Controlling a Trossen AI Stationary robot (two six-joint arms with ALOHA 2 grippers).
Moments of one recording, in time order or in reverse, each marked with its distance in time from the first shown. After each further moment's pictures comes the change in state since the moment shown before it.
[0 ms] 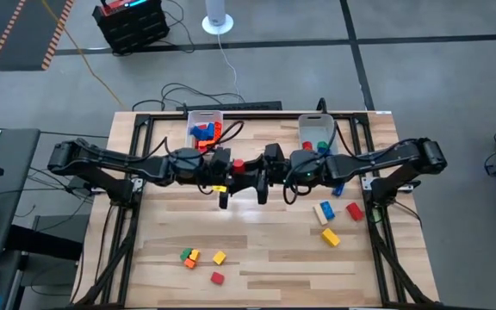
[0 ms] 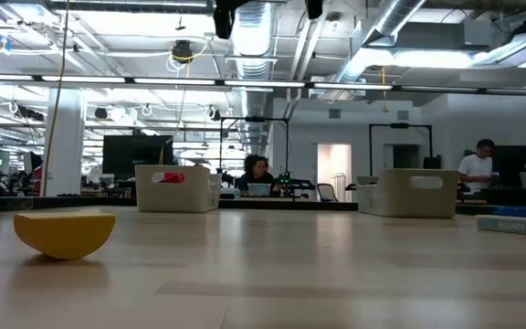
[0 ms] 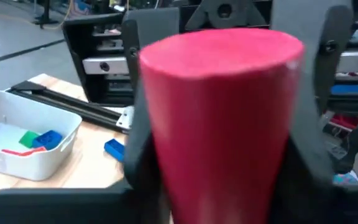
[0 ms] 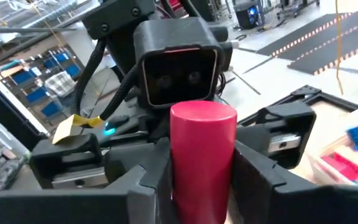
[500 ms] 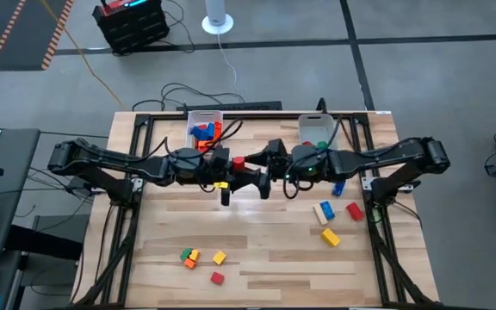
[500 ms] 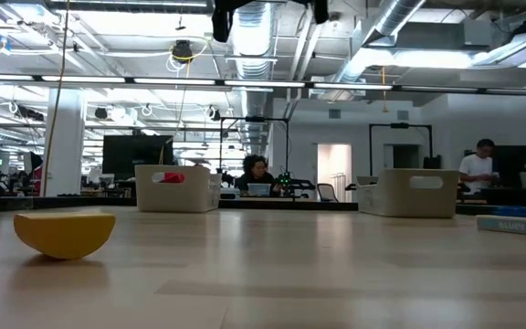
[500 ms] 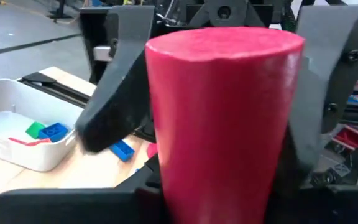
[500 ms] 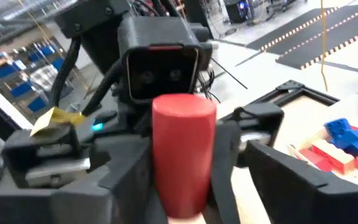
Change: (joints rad) left arm 0.002 0.000 0.000 0.004 -0.049 -0.077; right arm -0.028 -0.037 0.000 -0.082 -0.003 -0.001
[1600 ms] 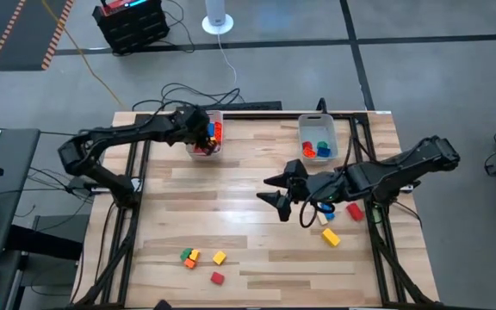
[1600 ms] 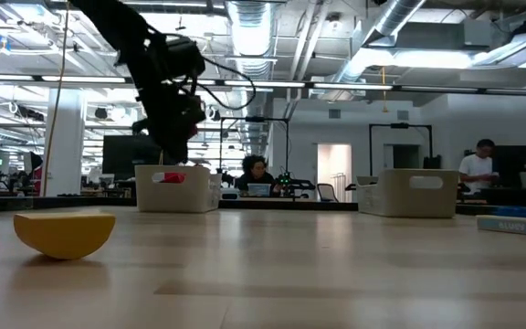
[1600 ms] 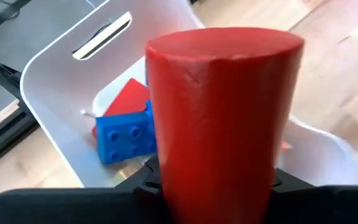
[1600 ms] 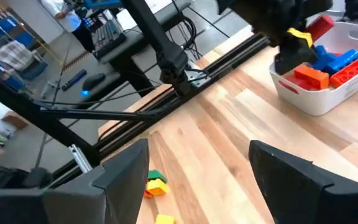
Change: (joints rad) left arm 0.642 0.104 -0.001 -0.859 -0.162 0.236; right arm 0.215 -0.109 0.000 -0.349 0.215 0.234
